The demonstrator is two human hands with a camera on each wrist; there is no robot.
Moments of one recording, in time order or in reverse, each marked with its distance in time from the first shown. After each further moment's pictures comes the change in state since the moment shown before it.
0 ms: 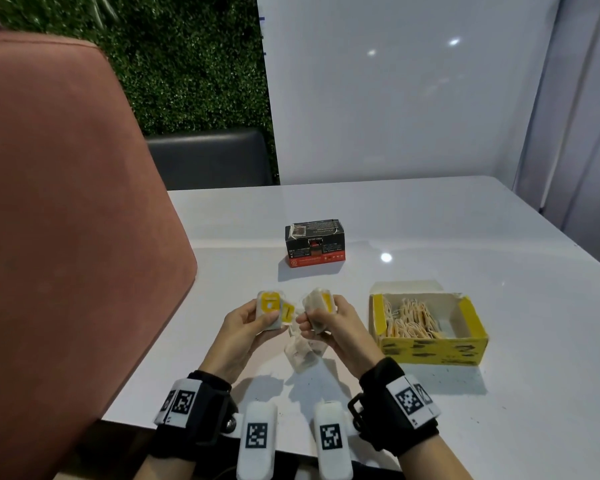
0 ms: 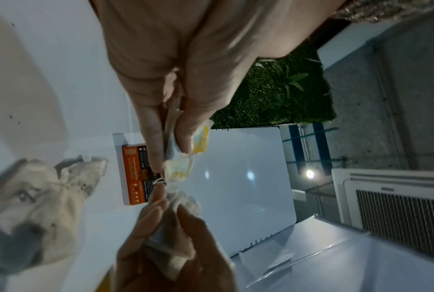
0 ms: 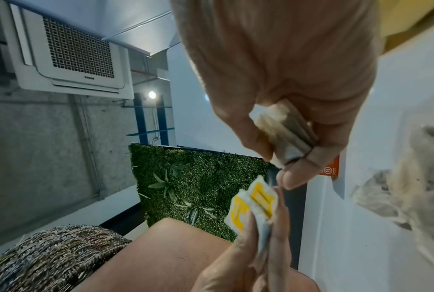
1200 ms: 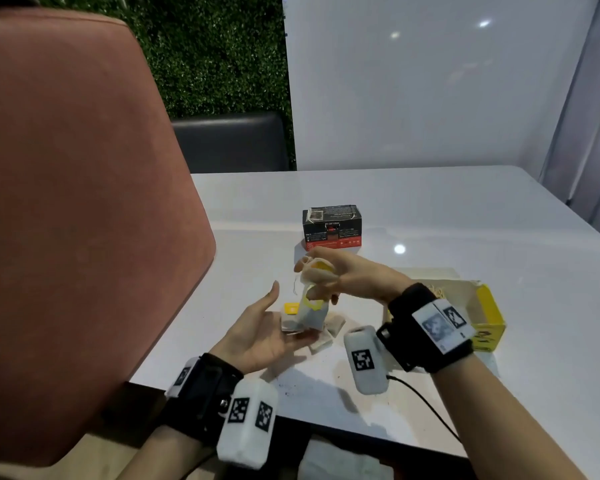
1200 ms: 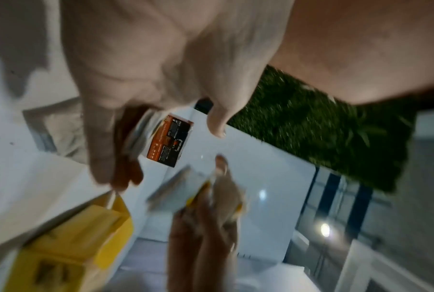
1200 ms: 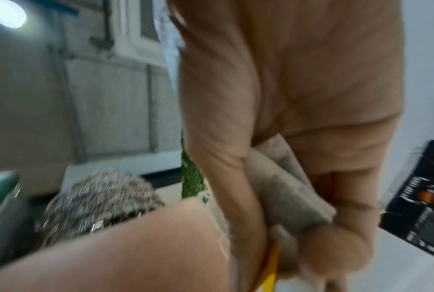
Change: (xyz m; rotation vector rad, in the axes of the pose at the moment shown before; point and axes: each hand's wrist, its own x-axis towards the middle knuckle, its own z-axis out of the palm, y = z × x) left_hand -0.026 0.011 0.000 -0.506 -0.177 -0.559; right_hand 0.007 -0.070 0.012 -0.839 -0.503 -0.106
